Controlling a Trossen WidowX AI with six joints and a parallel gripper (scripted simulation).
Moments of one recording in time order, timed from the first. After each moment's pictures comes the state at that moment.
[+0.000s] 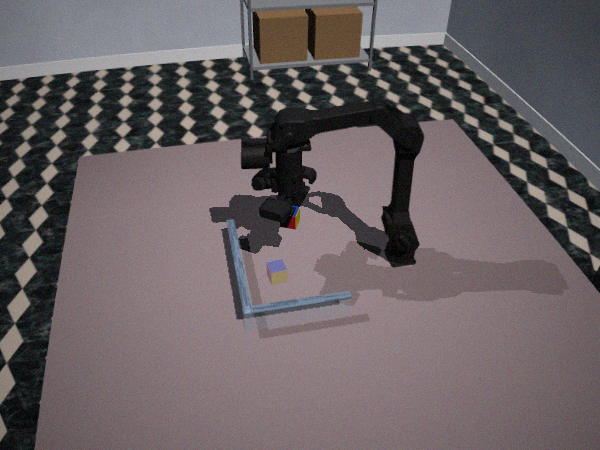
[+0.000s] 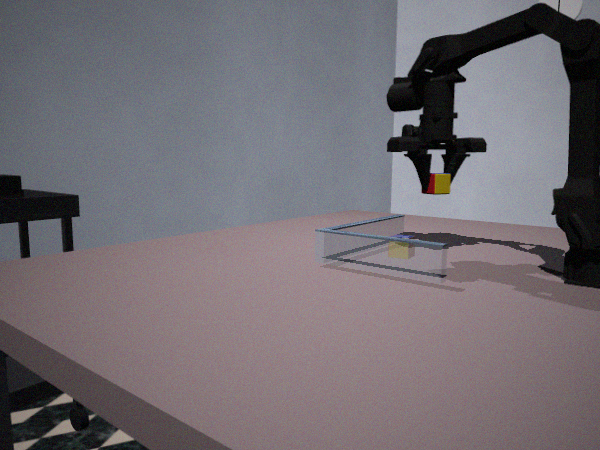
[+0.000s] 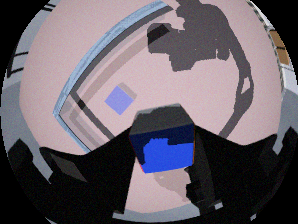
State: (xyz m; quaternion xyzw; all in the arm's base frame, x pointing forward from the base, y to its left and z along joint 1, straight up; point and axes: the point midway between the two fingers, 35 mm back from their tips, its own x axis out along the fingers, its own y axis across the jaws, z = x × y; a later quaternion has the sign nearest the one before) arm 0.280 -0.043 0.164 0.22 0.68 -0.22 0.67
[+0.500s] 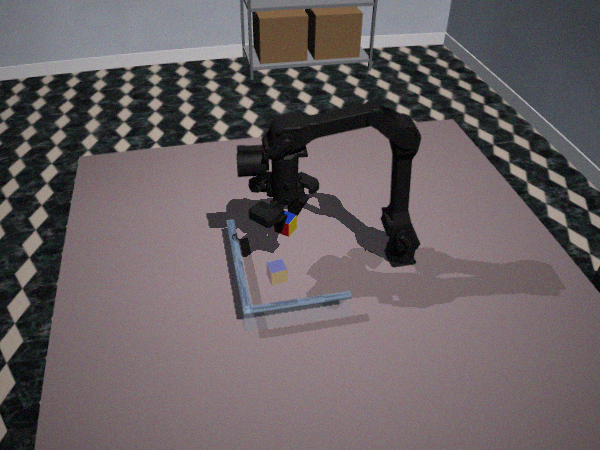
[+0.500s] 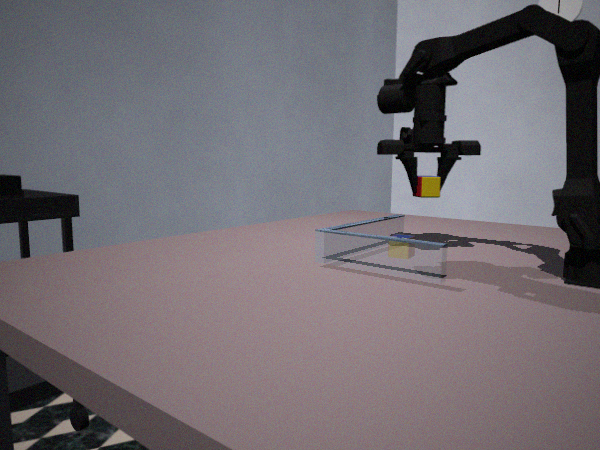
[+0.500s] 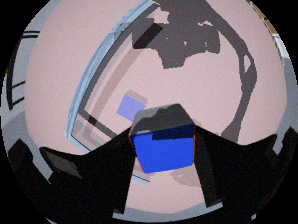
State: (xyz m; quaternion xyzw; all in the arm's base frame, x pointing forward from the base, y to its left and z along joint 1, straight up) arm 0.292 -0.029 0.158 0.30 0.64 -0.30 0.64
